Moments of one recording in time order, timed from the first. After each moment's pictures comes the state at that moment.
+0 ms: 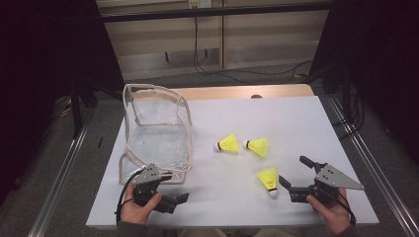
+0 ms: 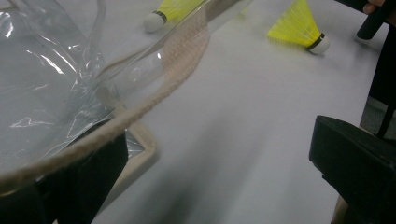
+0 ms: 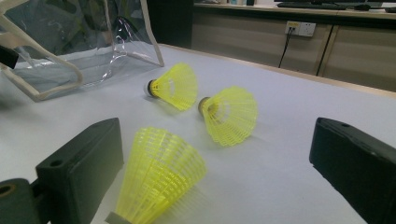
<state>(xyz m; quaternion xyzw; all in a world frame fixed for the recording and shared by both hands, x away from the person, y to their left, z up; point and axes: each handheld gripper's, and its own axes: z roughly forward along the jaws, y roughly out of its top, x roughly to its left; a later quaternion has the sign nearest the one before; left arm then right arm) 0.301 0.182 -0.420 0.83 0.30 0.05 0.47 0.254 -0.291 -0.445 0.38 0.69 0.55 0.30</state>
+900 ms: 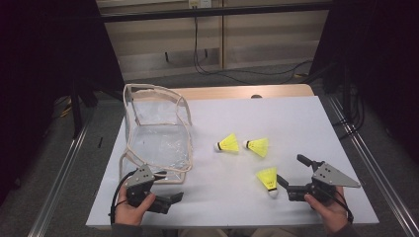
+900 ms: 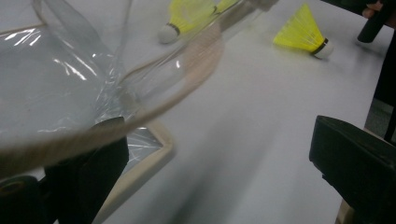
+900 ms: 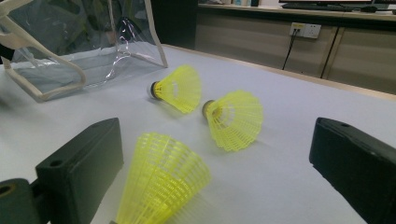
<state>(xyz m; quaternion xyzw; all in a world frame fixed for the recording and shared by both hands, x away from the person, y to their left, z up) 0.298 0.199 -0.416 0.81 0.31 0.07 0.48 0.259 -0.287 -0.445 0.37 0.69 0.55 0.30</state>
